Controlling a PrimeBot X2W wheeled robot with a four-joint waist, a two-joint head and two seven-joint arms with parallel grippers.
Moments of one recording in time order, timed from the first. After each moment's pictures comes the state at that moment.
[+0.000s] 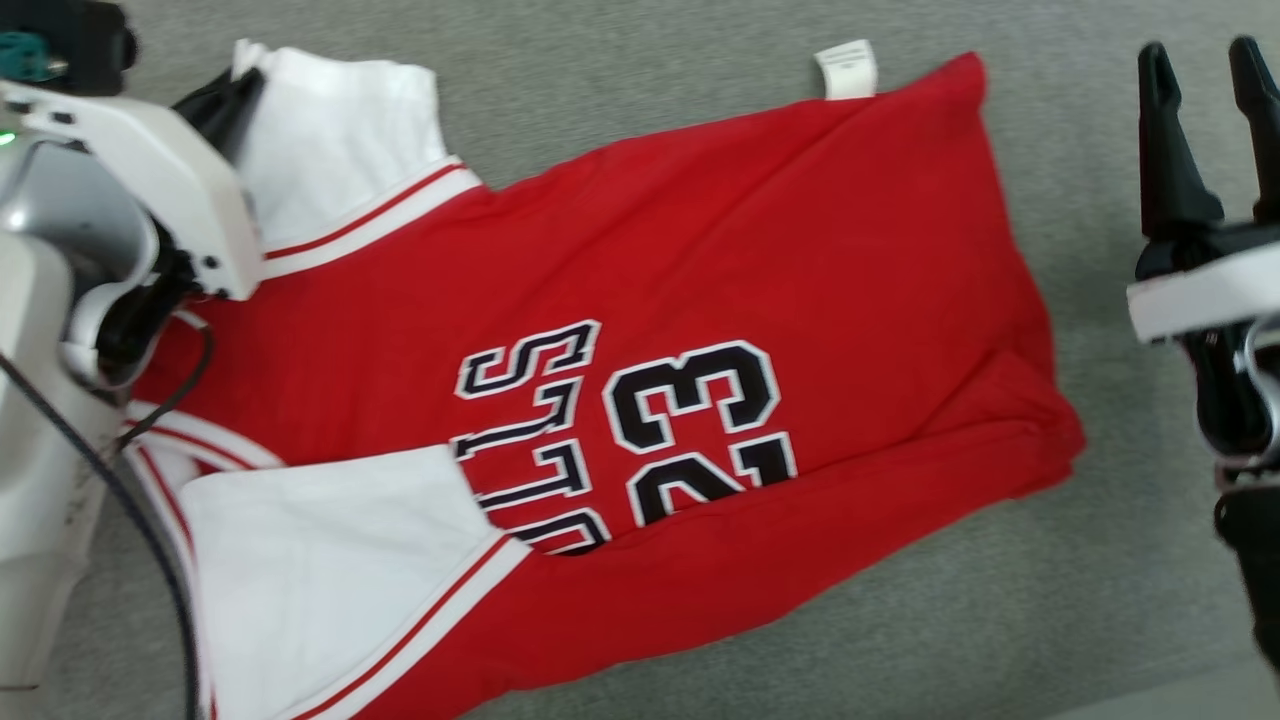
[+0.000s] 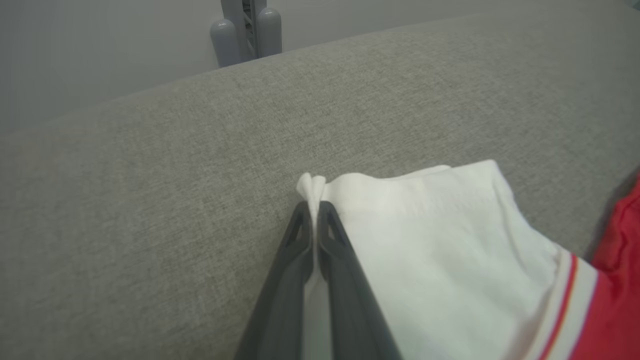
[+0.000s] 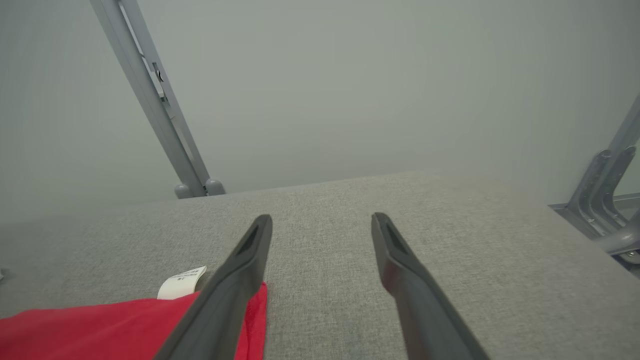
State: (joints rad) left arm -0.85 0.47 -0.41 0.38 -0.64 -0.07 0.39; right arm -0.60 -0.25 0.08 0.24 0.48 0.13 -0.14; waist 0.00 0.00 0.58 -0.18
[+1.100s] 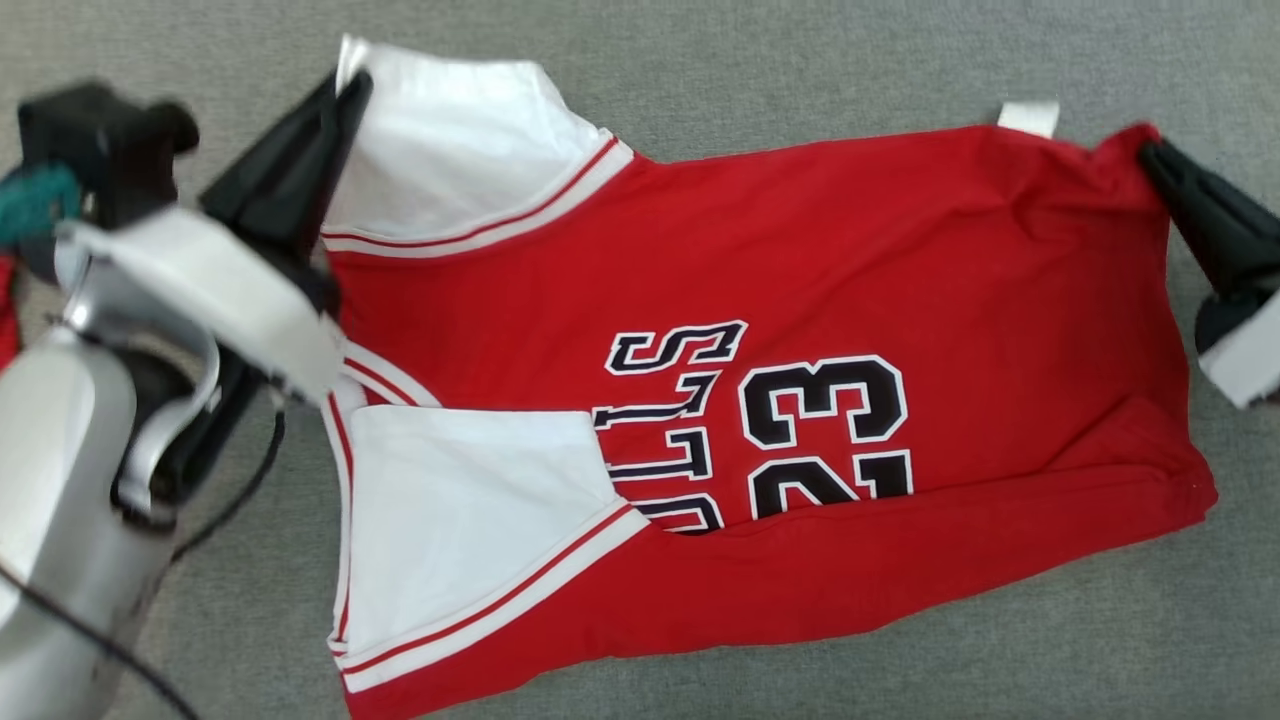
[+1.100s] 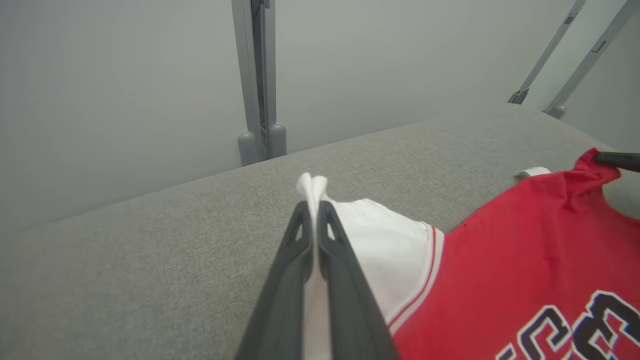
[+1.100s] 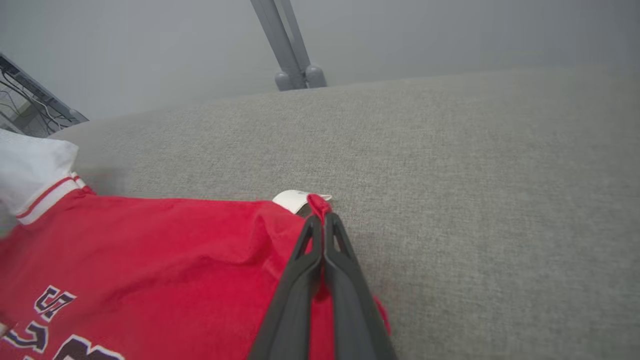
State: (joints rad) left arm -0.70 0.47 -0.41 0.03 -0.67 -0.05 0.21; right arm -0.63 -0.62 0.36 0.18 0.91 0.13 0.17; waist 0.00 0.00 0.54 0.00
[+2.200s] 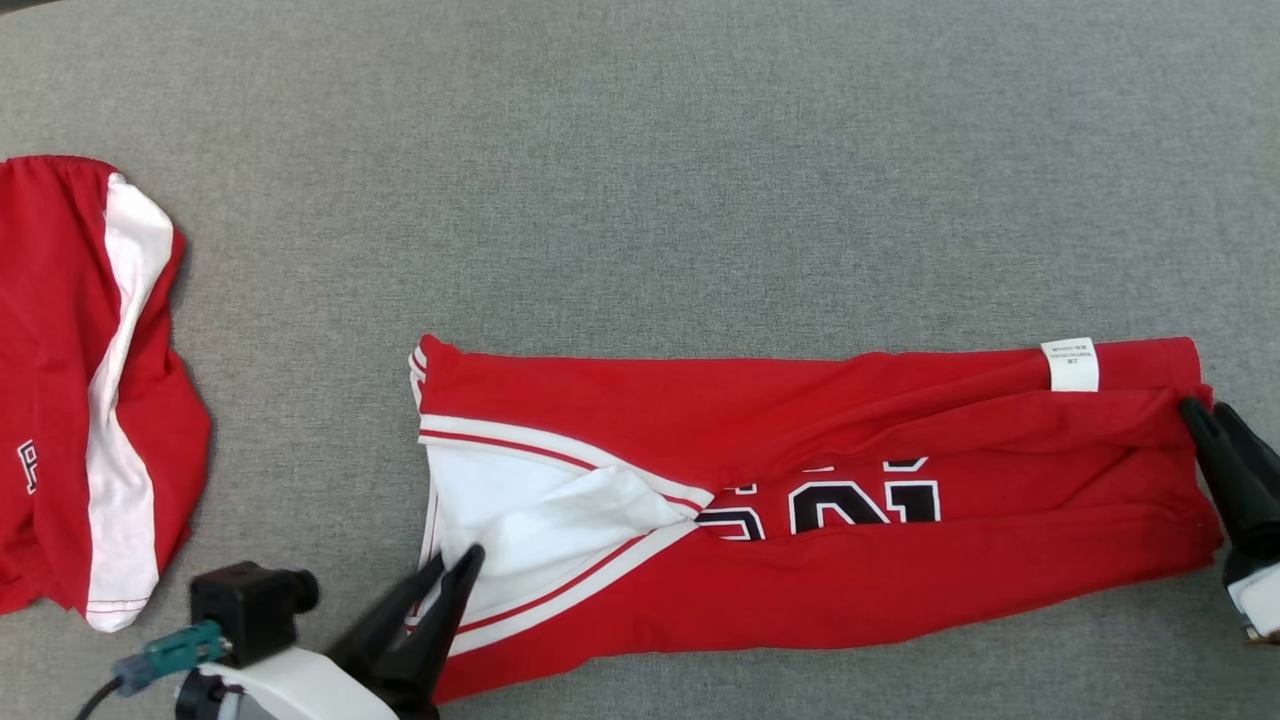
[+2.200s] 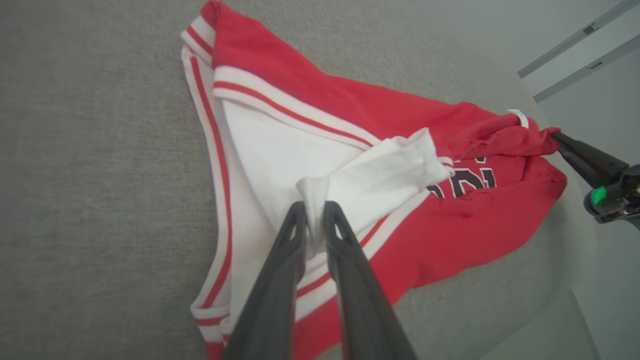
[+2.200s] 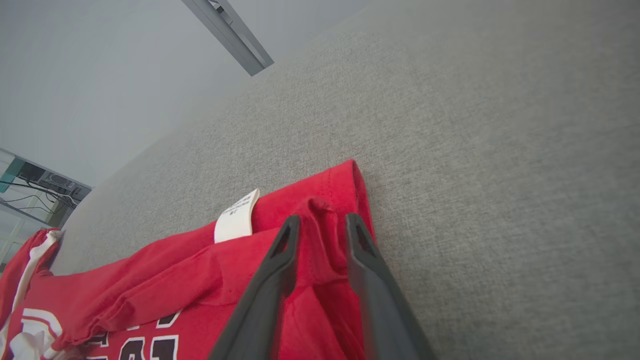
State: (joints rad) left arm 0.07 0.48 -0.45 -0.33 -0.86 0.14 0.18; right arm -0.06 -0.42 -0.02 0.04 0.96 0.13 0.16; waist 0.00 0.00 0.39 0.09
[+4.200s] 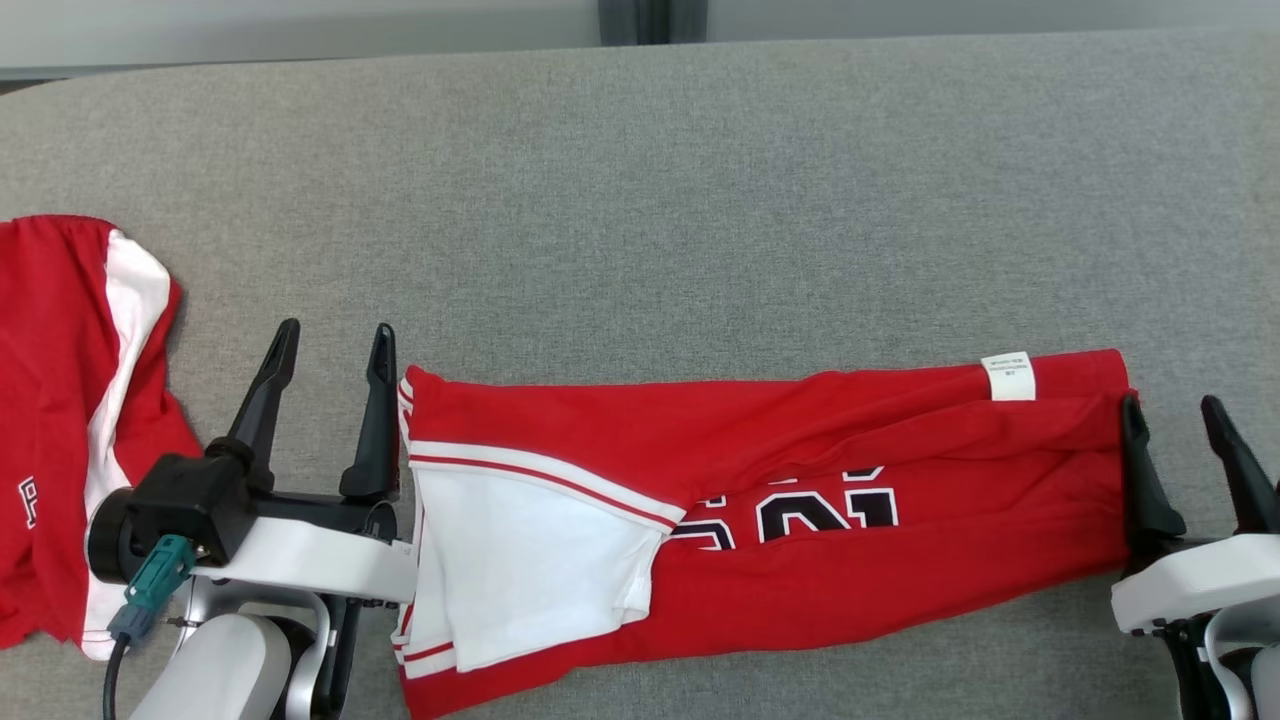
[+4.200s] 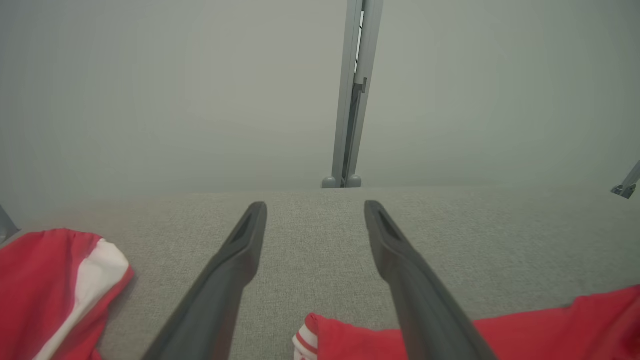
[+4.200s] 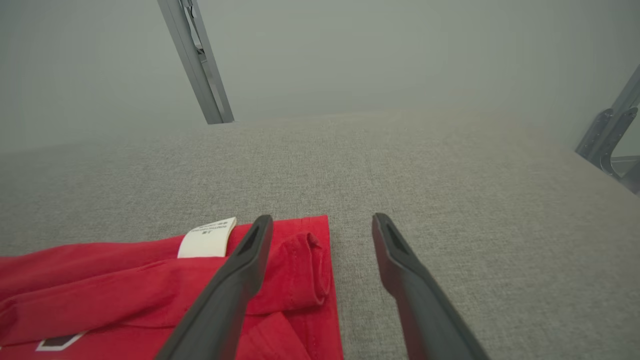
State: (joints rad) left arm -0.21 0.36 -0.39 -0.06 -0.52 0.28 -0.20; right arm -0.13 -0.13 -0.12 0.17 0.23 0.13 -0.12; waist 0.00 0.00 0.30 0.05
